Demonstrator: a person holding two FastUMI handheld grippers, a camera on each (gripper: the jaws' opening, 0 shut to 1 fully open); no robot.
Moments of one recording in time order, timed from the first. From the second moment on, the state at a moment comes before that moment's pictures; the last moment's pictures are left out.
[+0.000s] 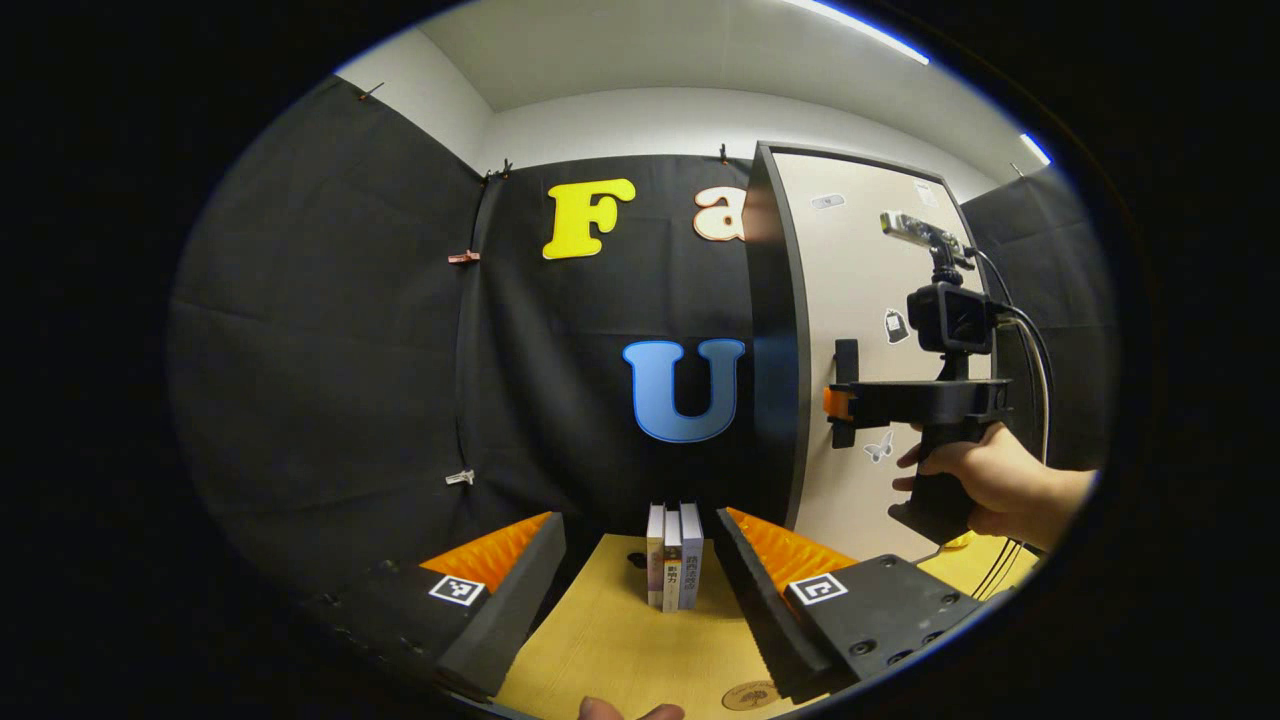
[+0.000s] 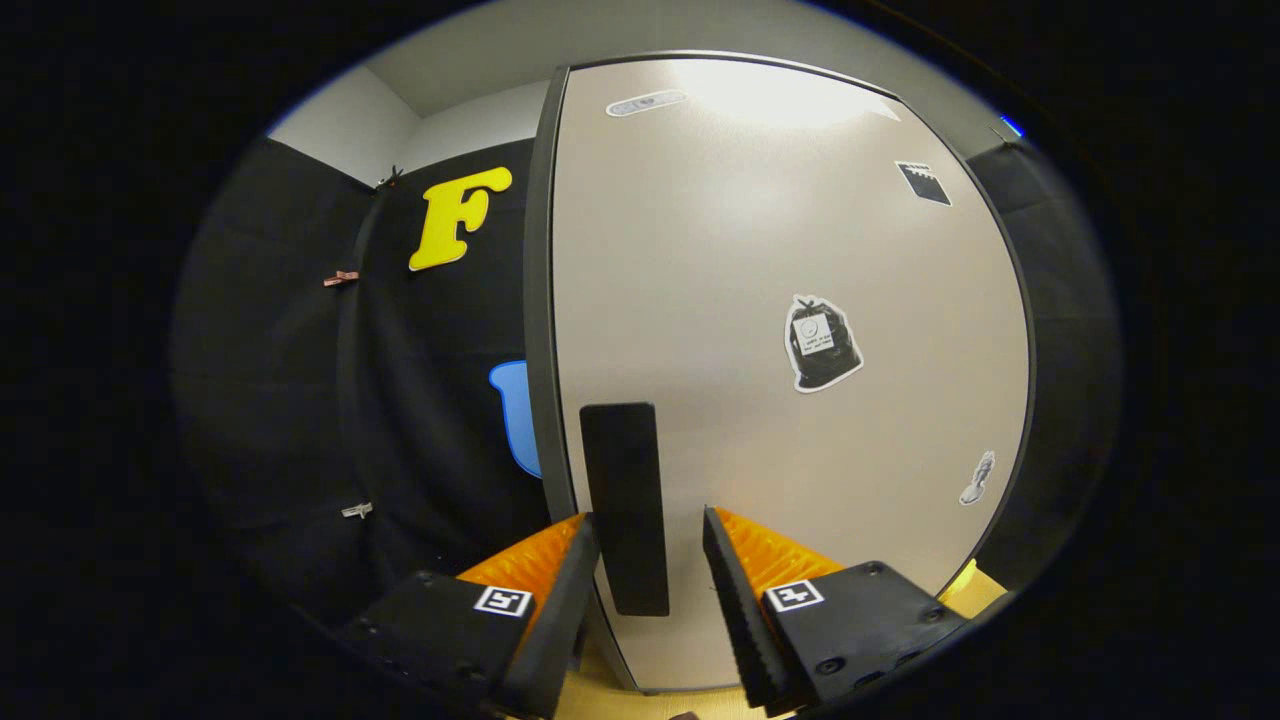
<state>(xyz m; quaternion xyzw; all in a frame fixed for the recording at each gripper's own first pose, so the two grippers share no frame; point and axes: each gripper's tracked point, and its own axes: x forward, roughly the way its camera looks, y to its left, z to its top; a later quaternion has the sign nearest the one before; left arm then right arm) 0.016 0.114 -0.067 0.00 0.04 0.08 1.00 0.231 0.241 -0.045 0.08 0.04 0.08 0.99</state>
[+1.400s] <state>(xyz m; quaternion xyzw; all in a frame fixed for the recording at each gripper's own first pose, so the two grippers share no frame) -0.032 0.064 -0.031 0.01 0.01 0.07 1.00 0.138 0.208 -0.030 0.09 0.08 0.19 0.98</state>
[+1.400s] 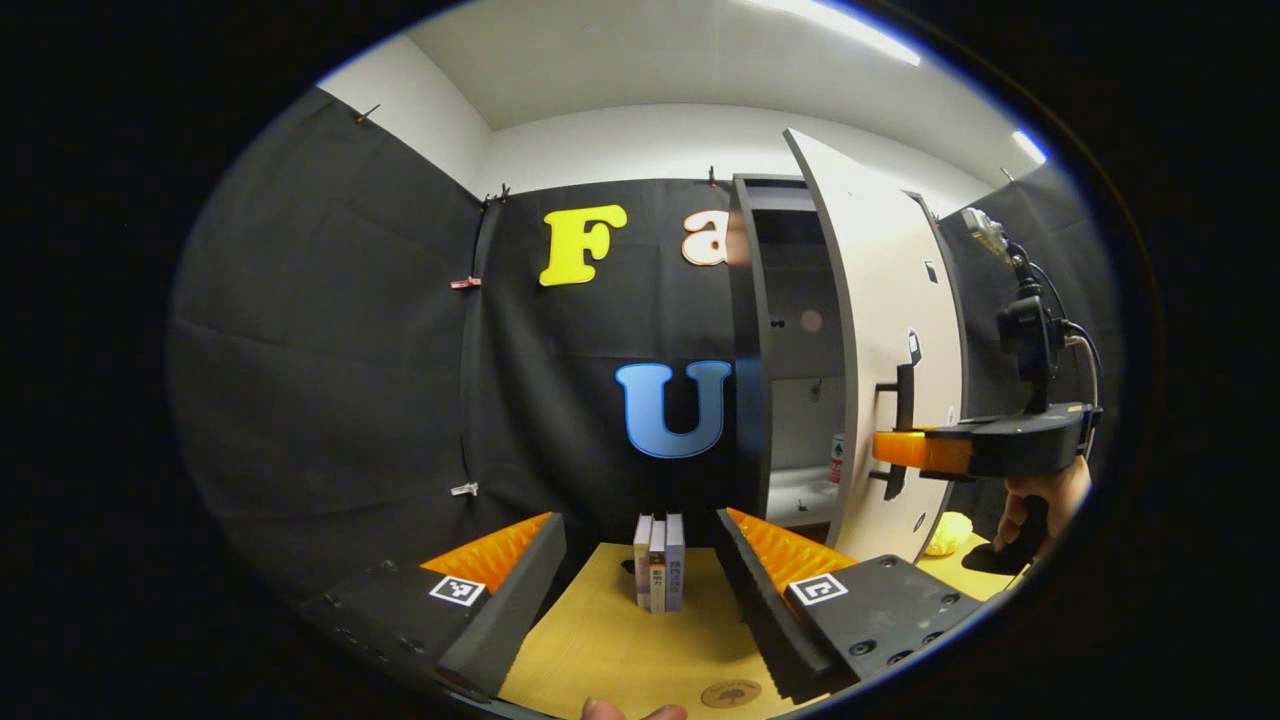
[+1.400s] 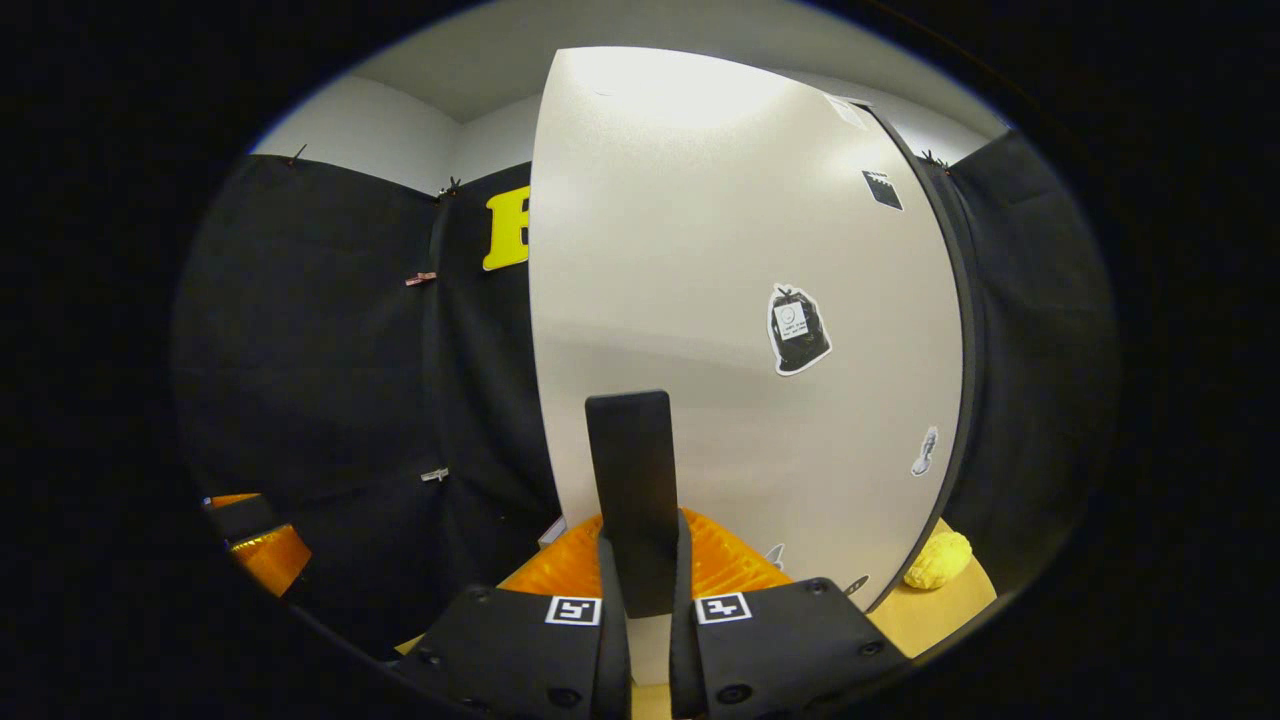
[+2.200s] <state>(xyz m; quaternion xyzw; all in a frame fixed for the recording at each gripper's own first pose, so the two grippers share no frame) -0.017 -0.028 -0.018 0.00 0.00 -0.01 1.00 0.113 0.129 -0.031 0.06 0.08 0.11 0.99</state>
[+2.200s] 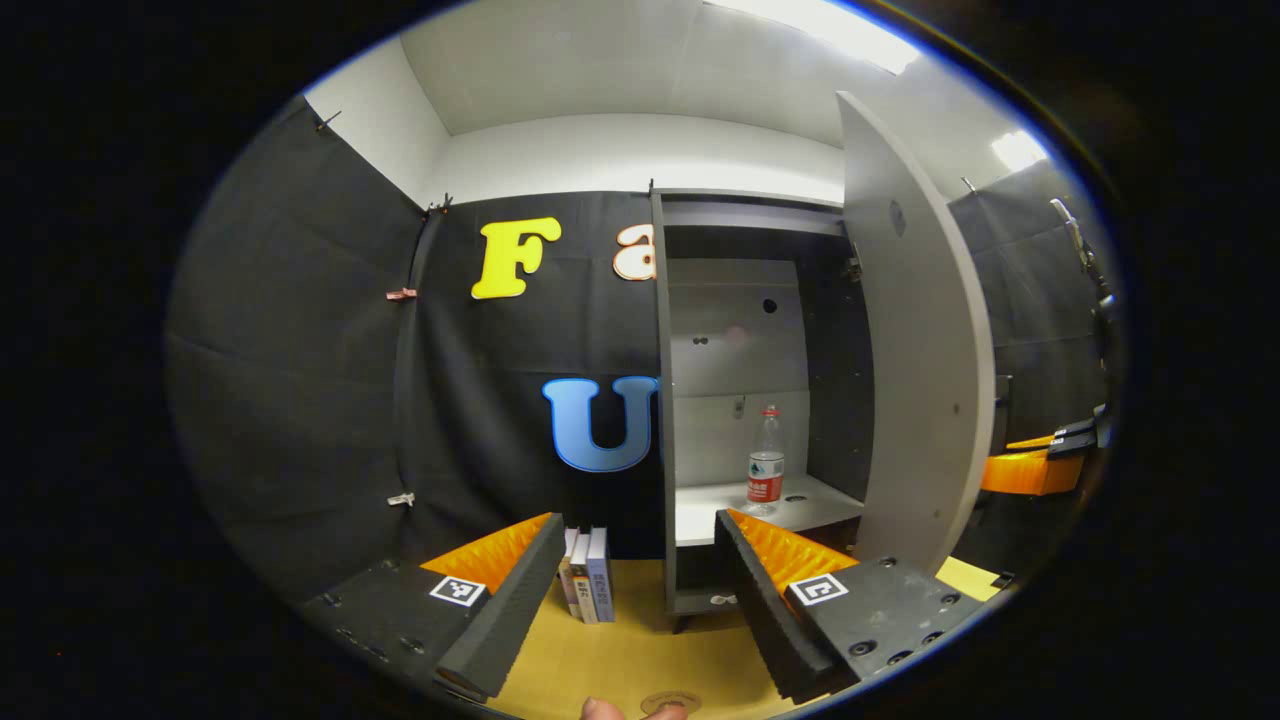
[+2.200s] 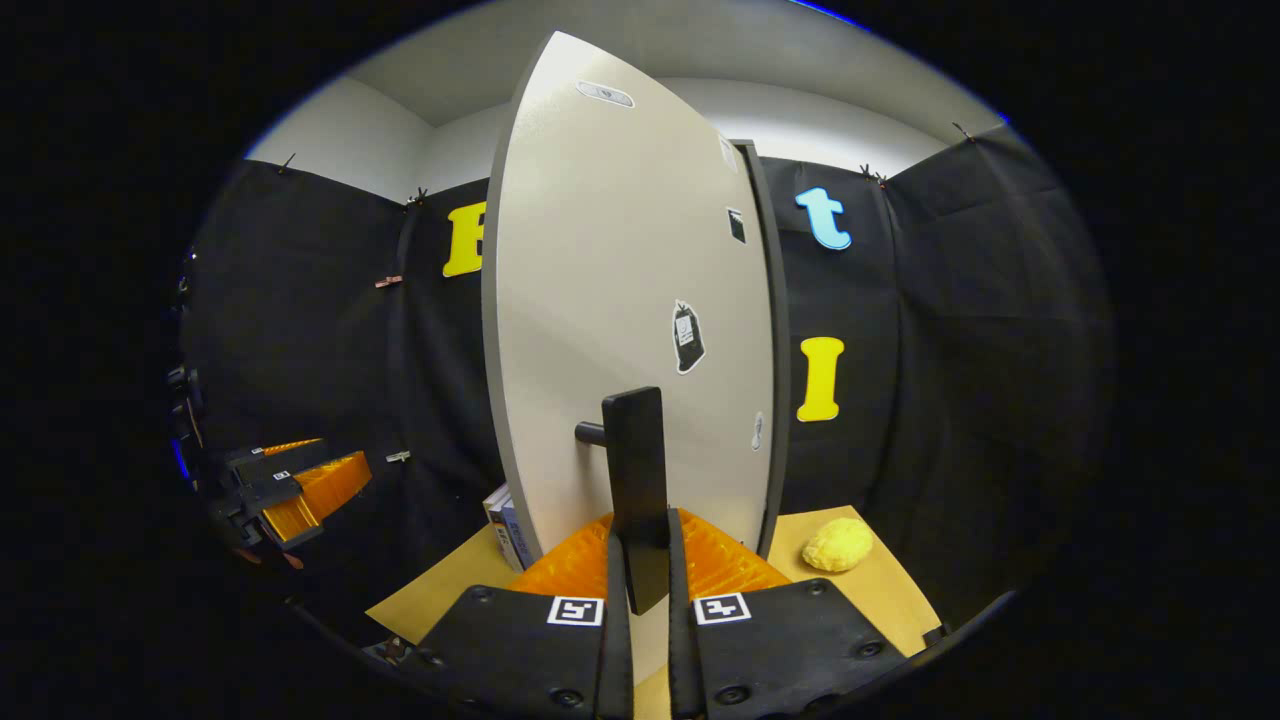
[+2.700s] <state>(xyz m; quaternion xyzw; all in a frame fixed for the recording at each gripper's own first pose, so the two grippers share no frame) 0.000 -0.068 -0.016 -0.01 0.00 -0.05 1.00 0.111 0.085 -0.030 0.06 0.07 0.04 1.00</state>
